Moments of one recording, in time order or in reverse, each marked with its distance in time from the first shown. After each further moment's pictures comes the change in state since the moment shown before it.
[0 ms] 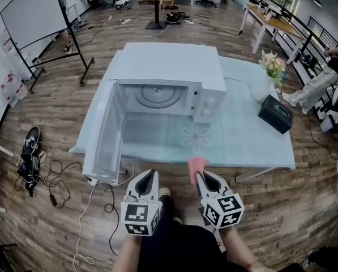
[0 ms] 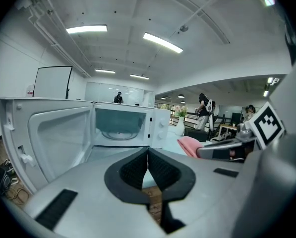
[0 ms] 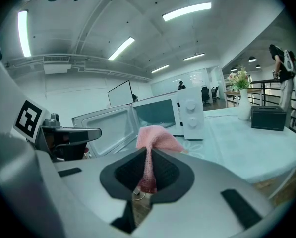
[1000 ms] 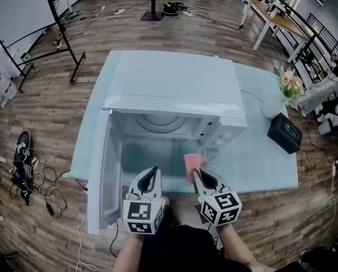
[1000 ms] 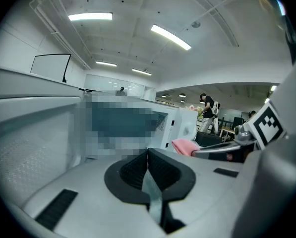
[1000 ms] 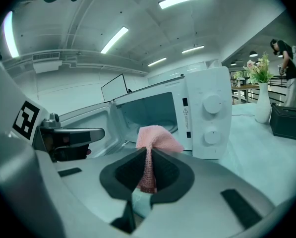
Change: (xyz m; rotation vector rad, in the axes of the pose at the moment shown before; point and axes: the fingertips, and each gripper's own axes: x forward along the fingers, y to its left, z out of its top) left arm 0.141 0.088 0.043 -0.056 0.042 -0.037; right arm 0.156 -0.038 0.059 0.027 0.074 -0.019
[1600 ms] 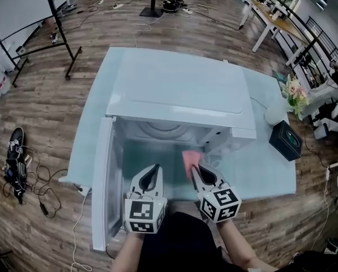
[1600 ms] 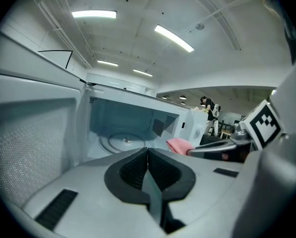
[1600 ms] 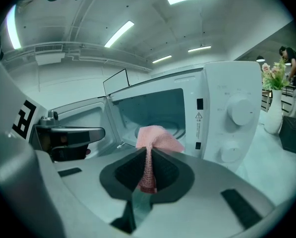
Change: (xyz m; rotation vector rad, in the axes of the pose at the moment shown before) left arm 0.033 0.032 0.008 -0.027 -0.014 -0.014; right arm 0.053 -0.001 0.021 -0.067 0.033 0.002
